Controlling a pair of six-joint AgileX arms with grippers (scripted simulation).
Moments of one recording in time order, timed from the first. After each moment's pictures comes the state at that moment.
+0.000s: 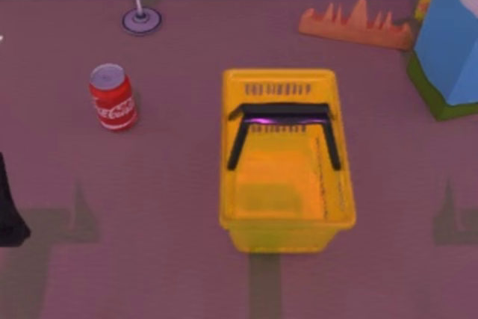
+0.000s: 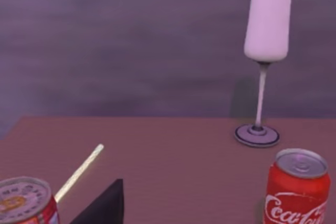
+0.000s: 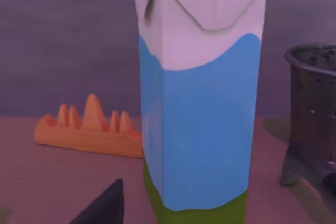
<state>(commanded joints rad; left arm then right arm) 0.00 0.00 0.00 0.00 0.00 0.00 0.00 0.00 0.00 0.00 0.00 0.00</state>
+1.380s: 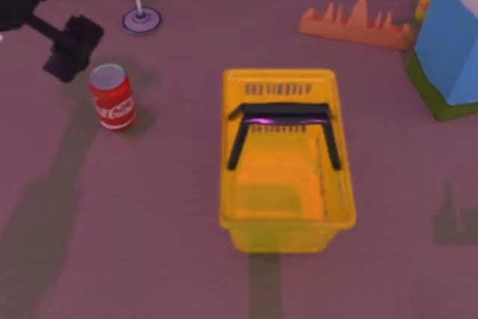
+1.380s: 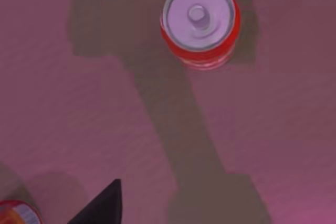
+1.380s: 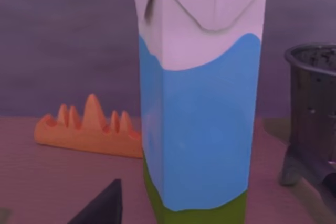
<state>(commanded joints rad) -0.18 1.64 1.55 -1.05 0.05 0.44 0.00 0.00 0.00 0.00 0.00 0.00</state>
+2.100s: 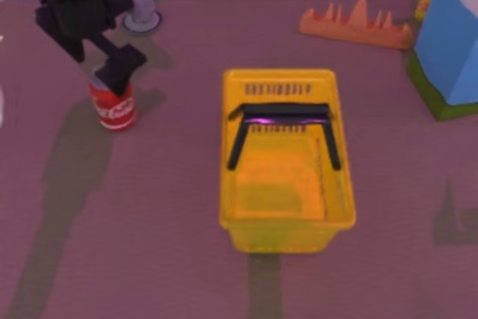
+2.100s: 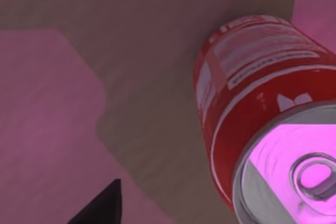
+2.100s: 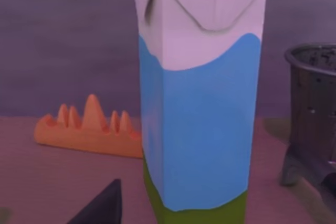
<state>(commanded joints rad) -0.19 2.48 2.32 -1.40 0.01 0.64 0.00 0.00 0.00 0.00 0.00 0.00</state>
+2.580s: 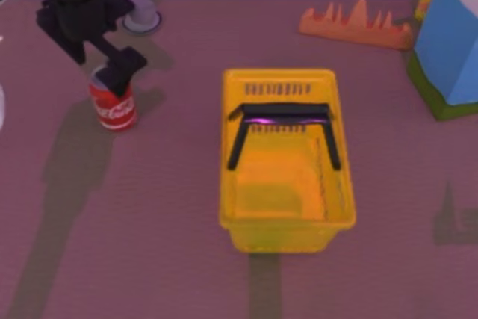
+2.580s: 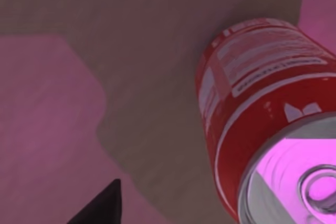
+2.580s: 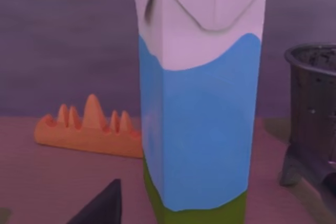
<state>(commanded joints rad) -0.19 2.49 2.30 -1.39 0.01 0.64 0.00 0.00 0.00 0.00 0.00 0.00</state>
